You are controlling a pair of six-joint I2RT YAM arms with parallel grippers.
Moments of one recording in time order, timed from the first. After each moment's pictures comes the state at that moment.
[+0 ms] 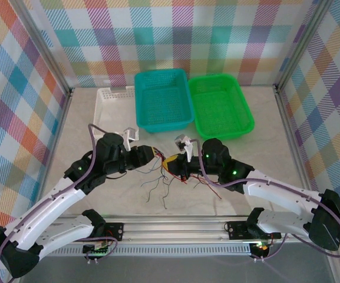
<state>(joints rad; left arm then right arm) -0.69 0.88 0.87 -0.54 0.20 -0.92 0.92 1.10 0.75 0.09 -0.44 0.44</state>
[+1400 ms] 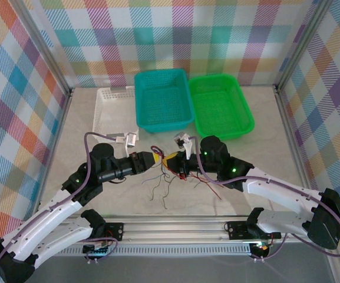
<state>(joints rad) -0.69 0.75 0.70 -0.24 0.40 -0.96 0.92 1.13 0.80 0.02 -0.40 0.43</state>
